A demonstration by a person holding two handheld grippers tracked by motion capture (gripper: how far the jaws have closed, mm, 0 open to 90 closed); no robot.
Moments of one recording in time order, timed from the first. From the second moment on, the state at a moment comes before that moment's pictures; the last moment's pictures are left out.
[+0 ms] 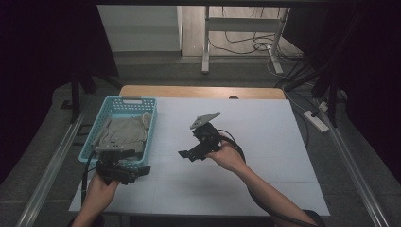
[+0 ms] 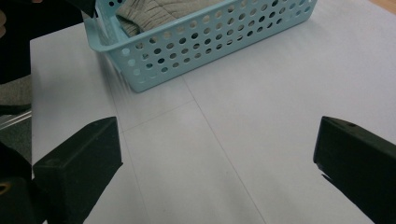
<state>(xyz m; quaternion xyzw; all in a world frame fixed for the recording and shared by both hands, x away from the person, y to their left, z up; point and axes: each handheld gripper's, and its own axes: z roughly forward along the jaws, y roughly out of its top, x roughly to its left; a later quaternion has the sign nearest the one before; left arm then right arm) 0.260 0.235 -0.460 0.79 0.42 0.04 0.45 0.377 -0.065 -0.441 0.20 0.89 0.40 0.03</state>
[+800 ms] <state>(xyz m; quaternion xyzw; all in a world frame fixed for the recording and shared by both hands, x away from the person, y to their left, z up) 0.206 0.270 -0.474 0.77 0.45 0.05 0.45 0.364 -0.075 -0.447 0.21 0.89 0.41 0.01</state>
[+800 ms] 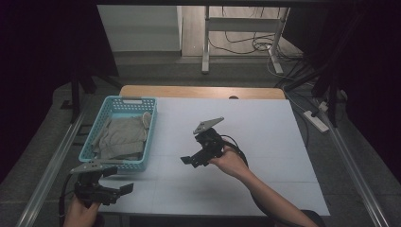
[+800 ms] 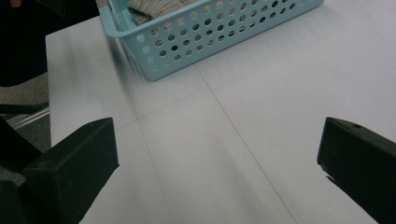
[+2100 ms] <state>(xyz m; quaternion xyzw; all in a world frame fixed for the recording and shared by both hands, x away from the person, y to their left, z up) 0.204 0.270 -0.474 0.77 0.44 0.05 0.45 0.338 -0.124 -0.444 0.23 0.88 0.41 0.04</state>
